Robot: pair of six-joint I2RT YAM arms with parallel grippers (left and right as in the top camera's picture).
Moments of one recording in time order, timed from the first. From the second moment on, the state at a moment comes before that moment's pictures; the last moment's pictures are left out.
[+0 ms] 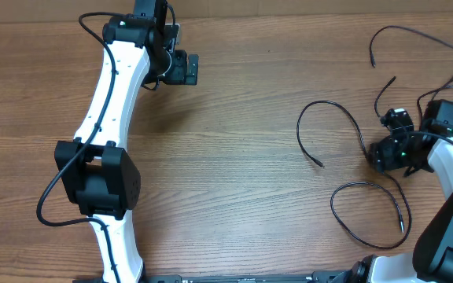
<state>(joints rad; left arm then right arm) -0.16 2.14 2.08 -1.20 0.13 -0.11 -0.39 1.64 0.96 -0.64 -0.18 -0.60</state>
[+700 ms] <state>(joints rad) -0.16 2.14 2.08 -1.20 0.13 -0.11 -0.29 1.71 0.88 -0.44 -0.21 -0.58</state>
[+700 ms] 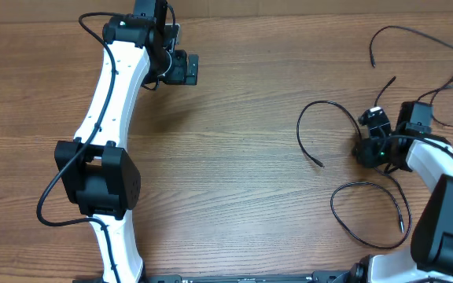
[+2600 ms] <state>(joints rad) -0.16 2.14 2.08 -1.20 0.13 -0.11 -1.06 1.44 0.99 -0.31 -0.01 -0.06</state>
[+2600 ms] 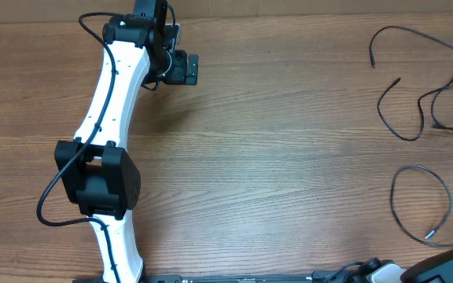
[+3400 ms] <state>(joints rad) -0.16 2.14 2.08 -1.20 0.13 -0.11 -1.23 1.44 0.99 -0.30 -0.19 -0.01</state>
